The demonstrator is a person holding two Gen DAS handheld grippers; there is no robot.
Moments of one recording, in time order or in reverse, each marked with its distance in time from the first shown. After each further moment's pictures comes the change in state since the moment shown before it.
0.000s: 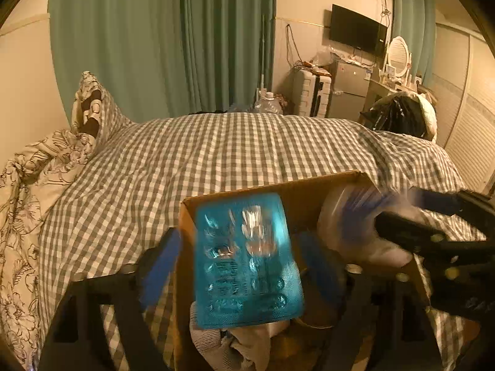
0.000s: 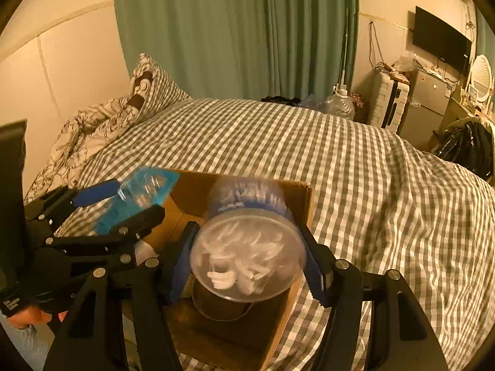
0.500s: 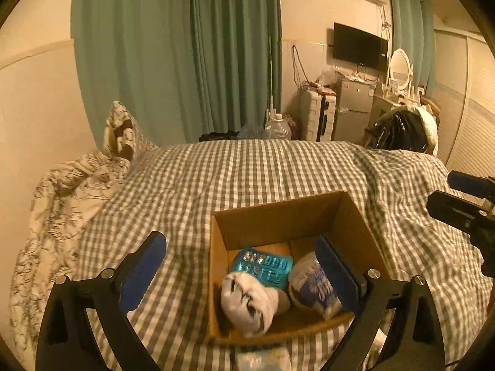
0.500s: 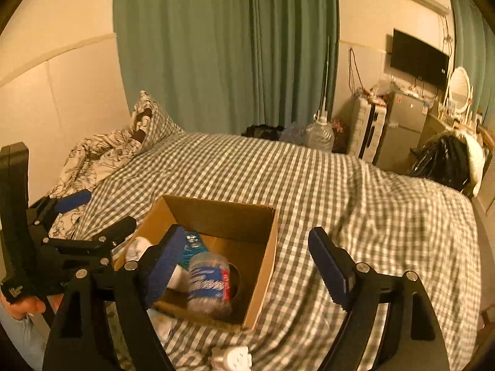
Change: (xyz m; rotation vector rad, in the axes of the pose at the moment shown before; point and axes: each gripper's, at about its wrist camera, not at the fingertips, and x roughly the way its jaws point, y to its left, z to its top) left arm -0.095 0.004 0.003 0.008 -0.089 0.051; right arm -0.110 -0.001 -0.004 0.000 -0.132 -0.068
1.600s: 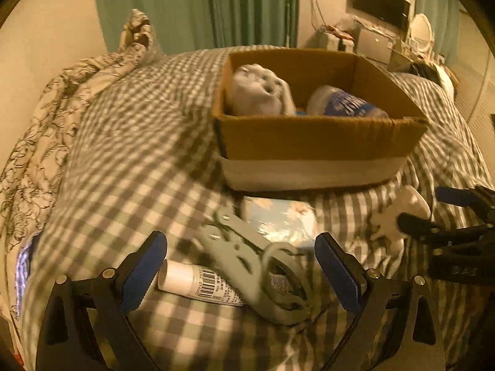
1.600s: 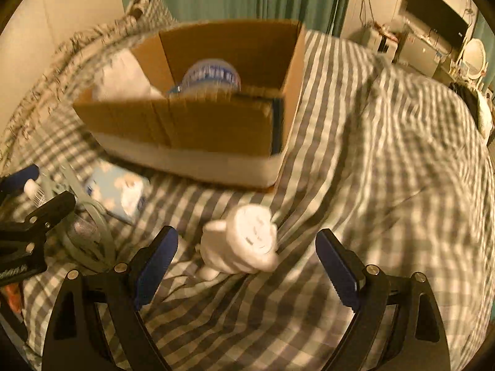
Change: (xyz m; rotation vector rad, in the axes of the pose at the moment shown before) left arm 0.012 0.000 -0.169 -0.042 0.276 0.040; right arm 0.076 0.024 -0.173 -0.037 0.389 -0.027
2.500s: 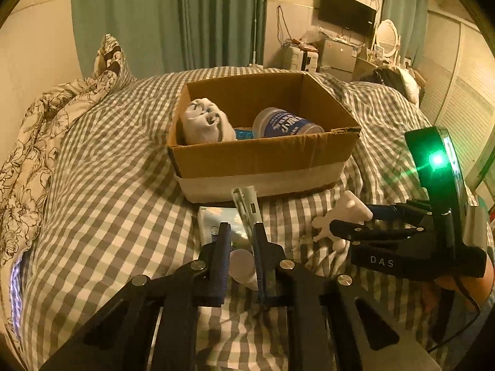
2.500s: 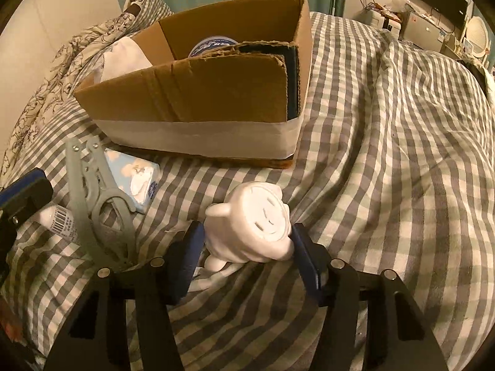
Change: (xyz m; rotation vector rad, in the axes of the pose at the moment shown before) left arm -0.044 -0.021 -0.001 0.052 -0.083 -0.124; right arm 0.004 -0.005 -0.017 0.068 0.032 0.068
